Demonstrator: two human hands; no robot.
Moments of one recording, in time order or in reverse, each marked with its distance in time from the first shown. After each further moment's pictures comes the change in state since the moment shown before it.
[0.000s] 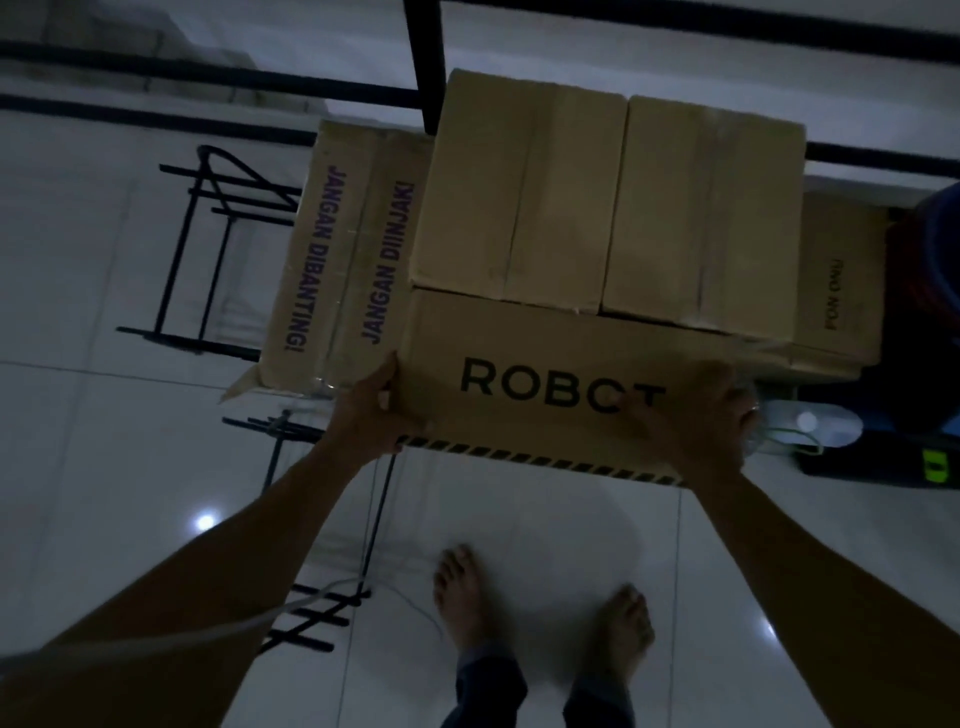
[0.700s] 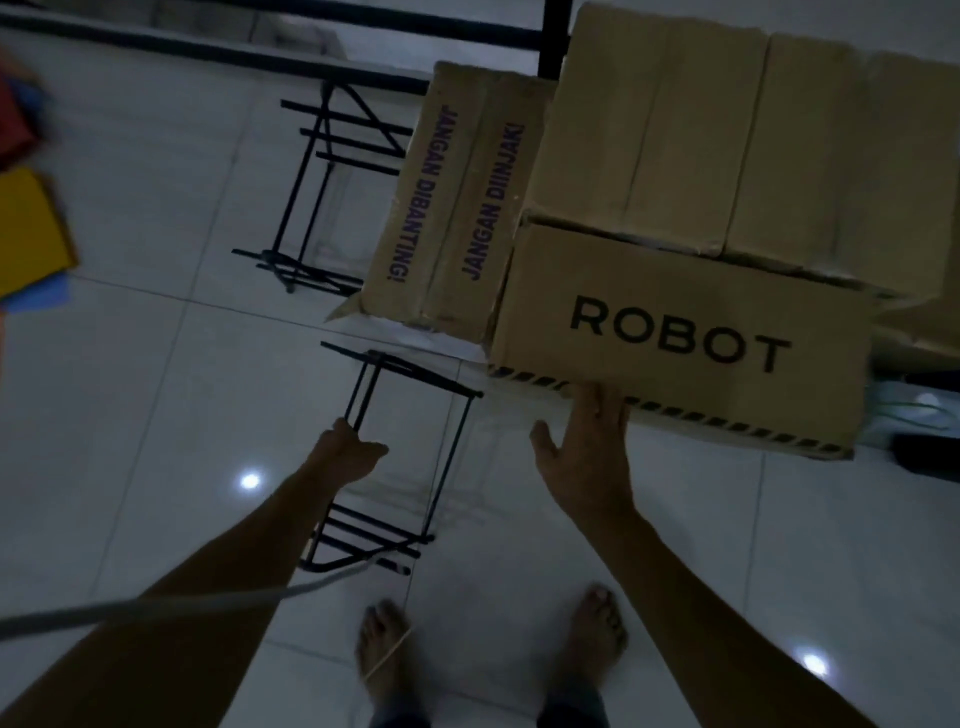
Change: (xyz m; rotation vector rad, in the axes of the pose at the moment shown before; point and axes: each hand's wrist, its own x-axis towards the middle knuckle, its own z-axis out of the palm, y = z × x) left_hand -0.047 -0.177 -0.081 0.293 0.102 -0.449; right_hand -0.187 -0.042 0.134 0.165 -0.057 -0.676
